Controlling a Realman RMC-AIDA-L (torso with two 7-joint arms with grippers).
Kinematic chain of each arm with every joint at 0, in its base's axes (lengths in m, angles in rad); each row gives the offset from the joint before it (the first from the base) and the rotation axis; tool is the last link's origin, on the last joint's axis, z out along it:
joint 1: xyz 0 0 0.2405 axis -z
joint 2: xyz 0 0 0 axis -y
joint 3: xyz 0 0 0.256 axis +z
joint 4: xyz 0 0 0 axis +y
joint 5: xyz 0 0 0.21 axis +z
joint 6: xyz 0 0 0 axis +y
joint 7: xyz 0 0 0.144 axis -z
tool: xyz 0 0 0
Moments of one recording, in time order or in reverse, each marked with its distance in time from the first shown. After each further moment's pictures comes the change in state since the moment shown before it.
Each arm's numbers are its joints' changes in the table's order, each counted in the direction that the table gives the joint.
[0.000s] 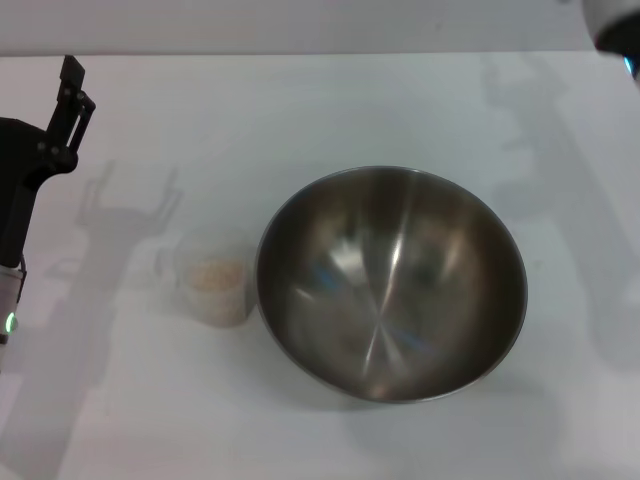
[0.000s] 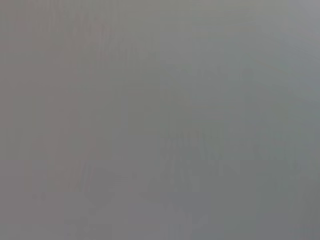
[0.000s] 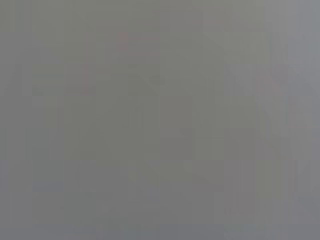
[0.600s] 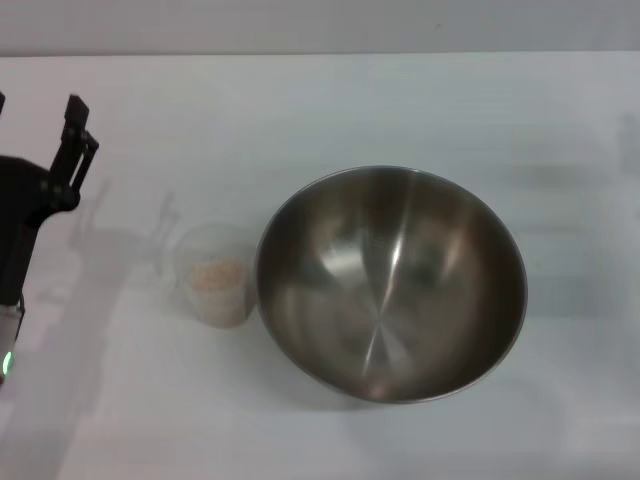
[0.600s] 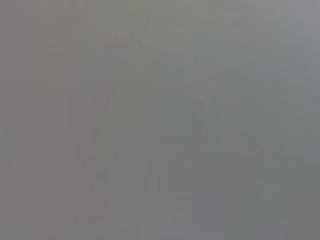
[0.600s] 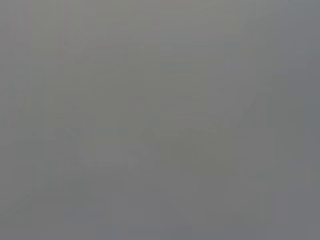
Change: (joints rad) left arm -0.055 0.000 0.052 -0.001 0.000 0.012 0.000; right arm -0.134 0.024 -0.068 0.940 -0.010 -0.665 -1.121
